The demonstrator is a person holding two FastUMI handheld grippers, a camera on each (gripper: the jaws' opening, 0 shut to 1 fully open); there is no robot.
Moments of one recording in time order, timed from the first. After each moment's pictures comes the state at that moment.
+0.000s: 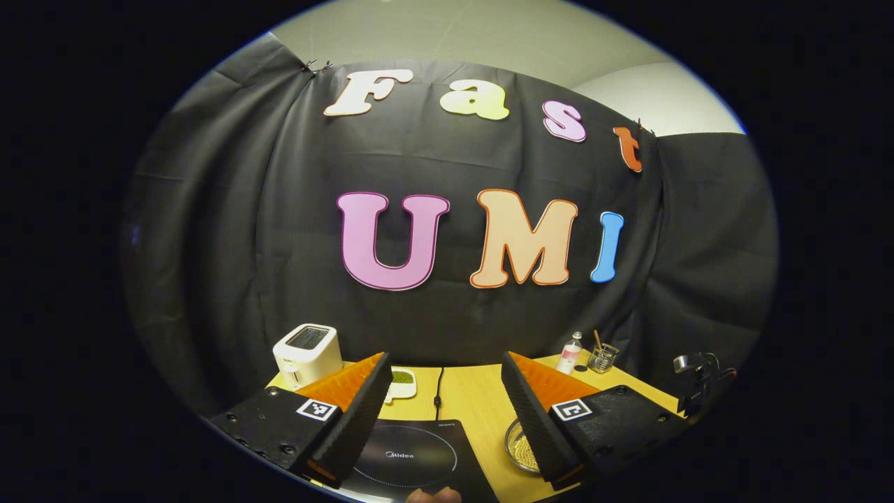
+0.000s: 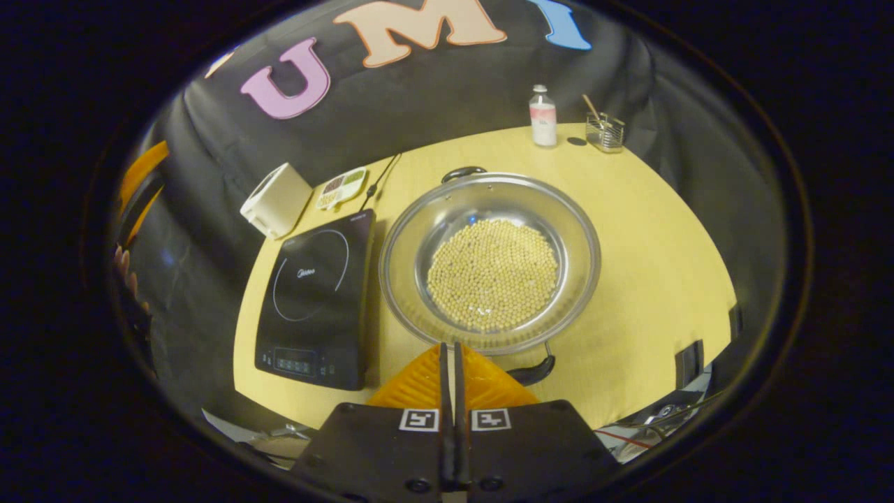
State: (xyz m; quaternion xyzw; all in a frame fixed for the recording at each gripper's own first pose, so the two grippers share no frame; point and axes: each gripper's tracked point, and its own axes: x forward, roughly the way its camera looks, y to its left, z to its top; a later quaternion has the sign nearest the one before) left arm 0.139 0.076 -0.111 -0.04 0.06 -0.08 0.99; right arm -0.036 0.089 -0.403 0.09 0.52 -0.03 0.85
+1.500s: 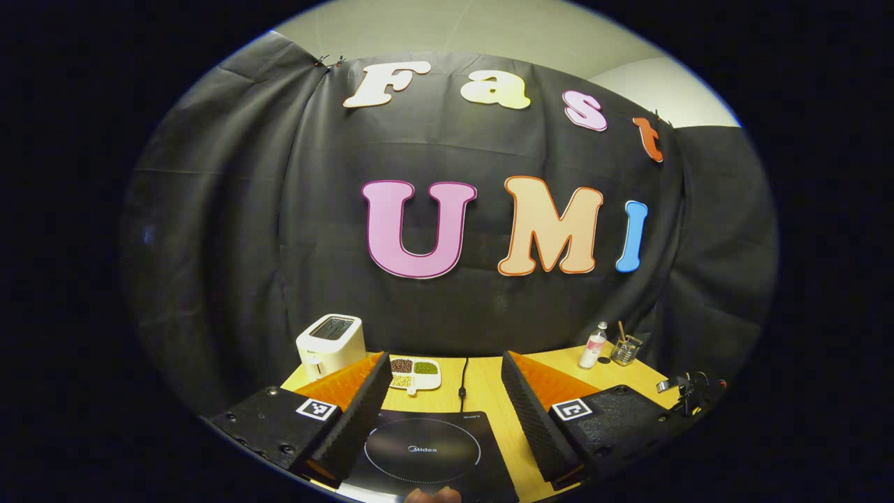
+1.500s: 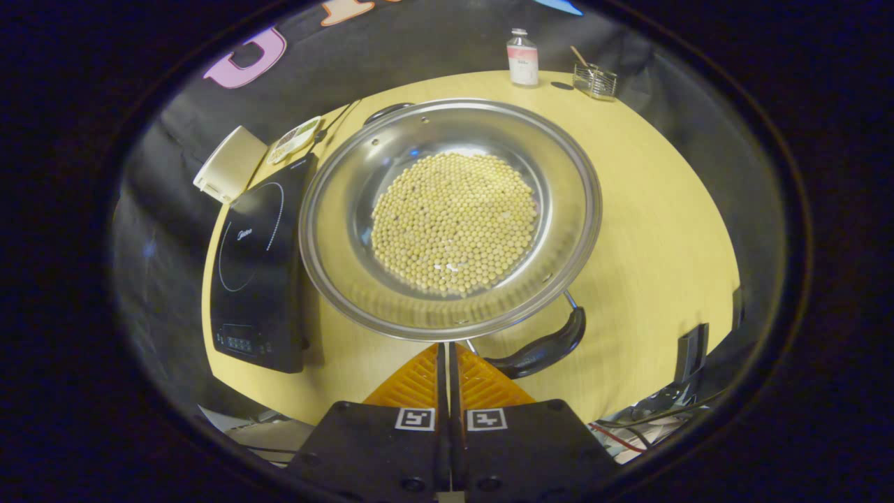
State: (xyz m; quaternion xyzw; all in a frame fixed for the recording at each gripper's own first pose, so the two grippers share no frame) left arm 0.141 0.100 -0.134 -0.03 0.09 -0.04 0.99; right arm -0.054 0.045 -0.471 0.08 0.61 -0.06 0.78
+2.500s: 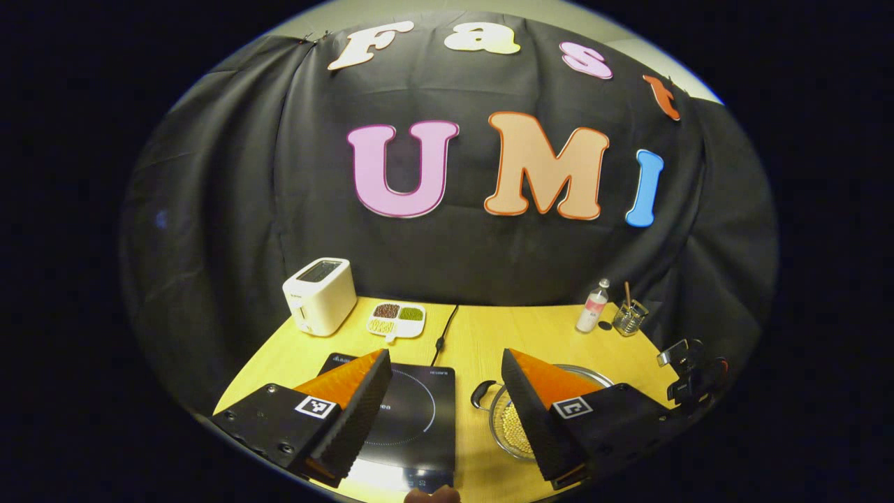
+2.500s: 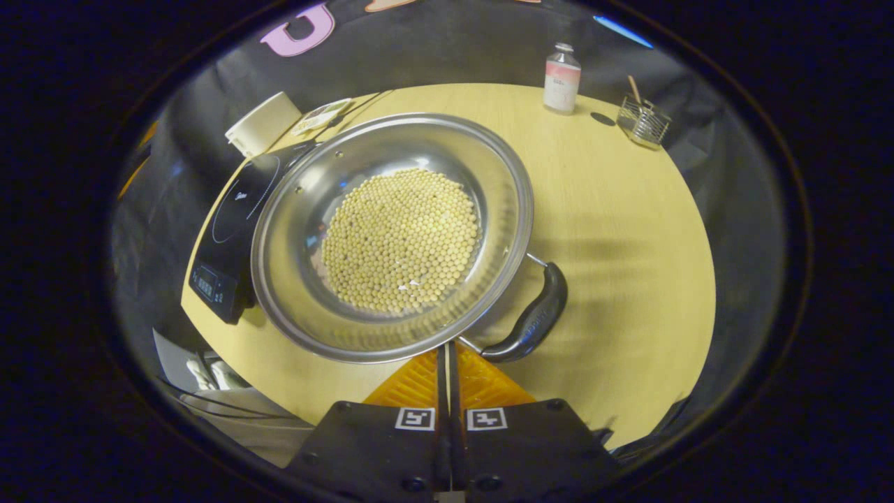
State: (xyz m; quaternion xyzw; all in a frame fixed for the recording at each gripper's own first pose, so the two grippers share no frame) left arm 0.130 0.007 -0.202 -0.03 0.23 0.01 0.97; right arm -0.008 -0.064 -0.479 -0.03 0.61 0.08 0.79
